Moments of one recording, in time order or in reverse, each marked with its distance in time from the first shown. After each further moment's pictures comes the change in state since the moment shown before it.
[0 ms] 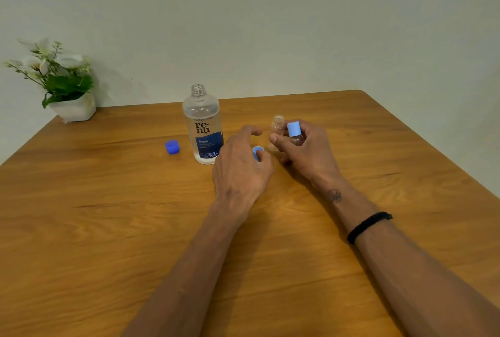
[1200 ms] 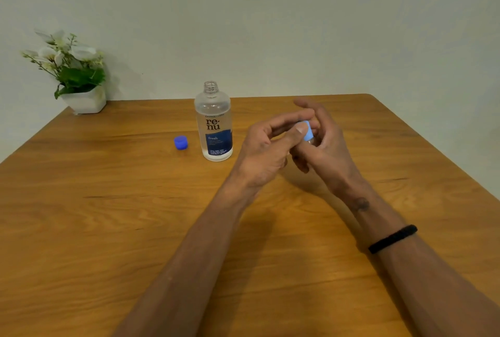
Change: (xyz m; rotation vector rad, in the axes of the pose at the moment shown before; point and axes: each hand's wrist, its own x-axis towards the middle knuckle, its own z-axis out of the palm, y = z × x) left_hand 0.006 0.031 -0.024 -0.976 -0.387 -0.068; right_hand -0.021 -0.031 -0.013 0.212 -0.162 -0.186
